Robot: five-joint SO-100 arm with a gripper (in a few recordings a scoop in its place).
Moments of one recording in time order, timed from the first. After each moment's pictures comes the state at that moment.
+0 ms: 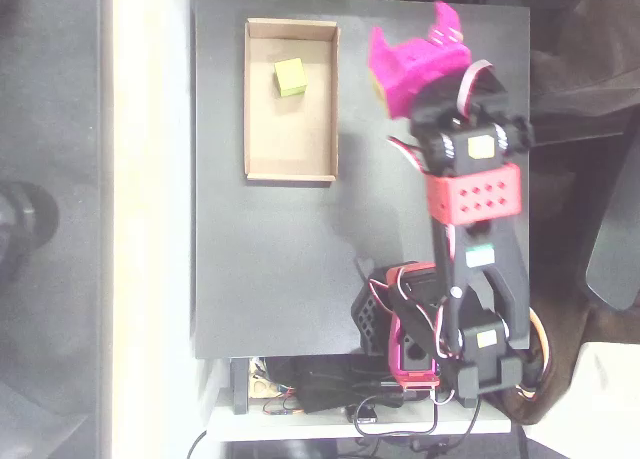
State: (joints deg) arm -10.7 116.6 99.8 61.7 78.2
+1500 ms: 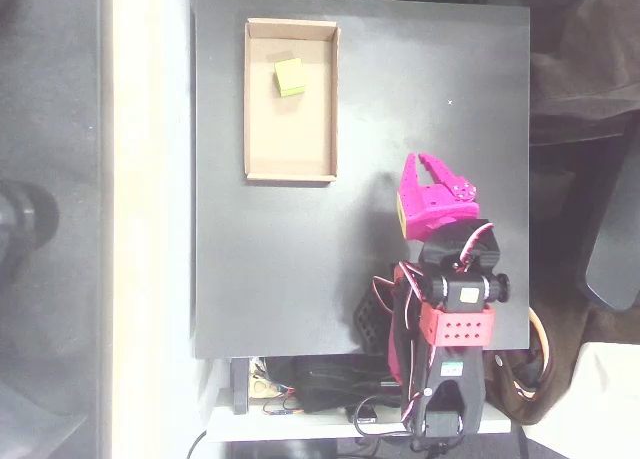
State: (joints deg) arm -1.2 184.8 168.4 61.6 80.8
